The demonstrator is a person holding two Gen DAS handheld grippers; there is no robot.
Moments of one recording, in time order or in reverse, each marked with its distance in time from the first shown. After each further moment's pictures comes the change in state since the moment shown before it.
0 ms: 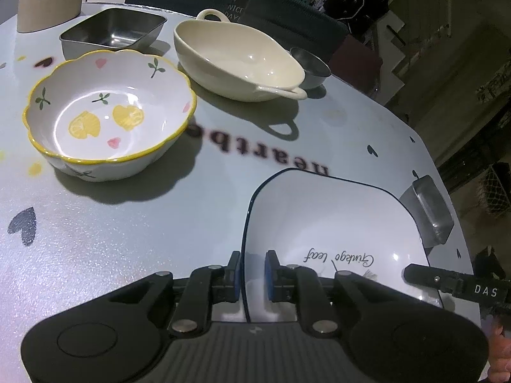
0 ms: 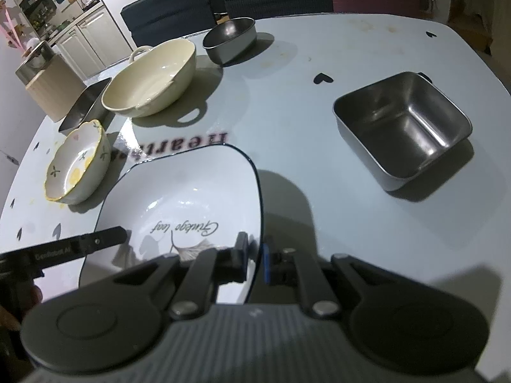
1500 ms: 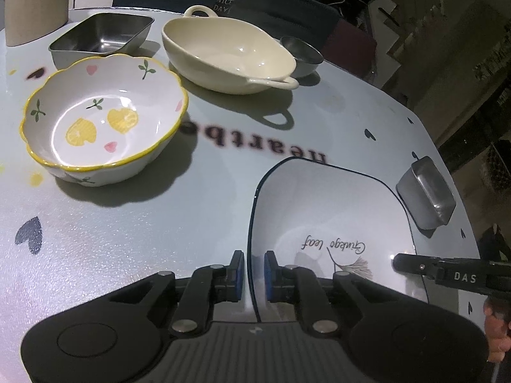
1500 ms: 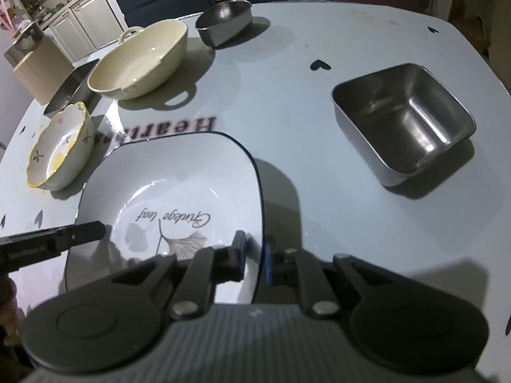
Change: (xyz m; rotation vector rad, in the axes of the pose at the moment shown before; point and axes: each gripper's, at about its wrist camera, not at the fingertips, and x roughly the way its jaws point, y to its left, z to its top) left arm -0.002 -0.005 0.001 0.069 0.038 0.017; right arm 0.020 0.011 0.004 -0.018 0.055 -0.052
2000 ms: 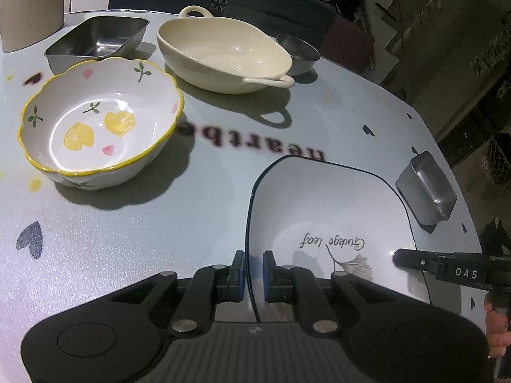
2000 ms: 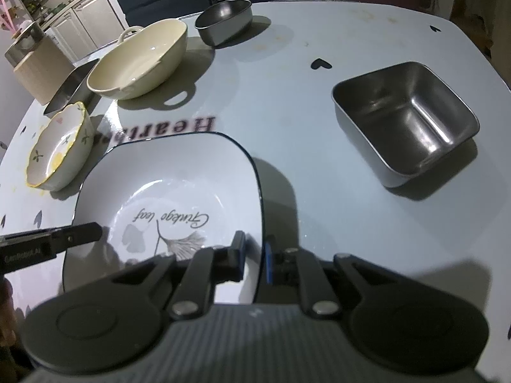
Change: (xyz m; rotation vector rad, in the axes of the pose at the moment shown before) left arm 0.001 -0.004 0.002 0.025 0.010 0.012; right arm 0.000 -0.003 -0.002 -0.003 -0.008 0.015
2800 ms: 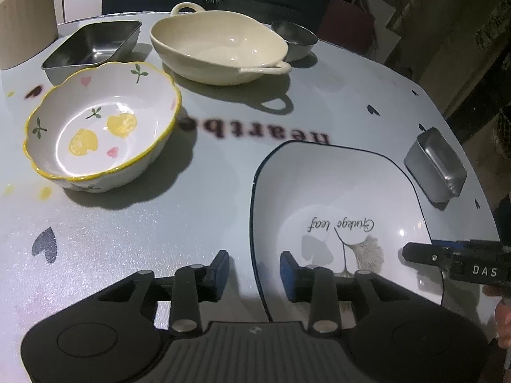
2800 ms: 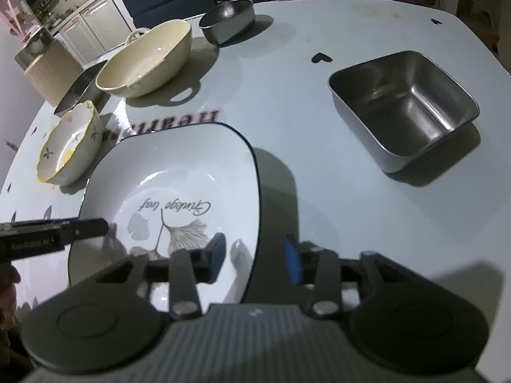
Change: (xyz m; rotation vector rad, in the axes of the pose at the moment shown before) left arm -0.002 -0.008 -0.001 0.073 0.049 0.063; right arm -0.004 -0.008 -0.013 0.009 -0.015 0.044
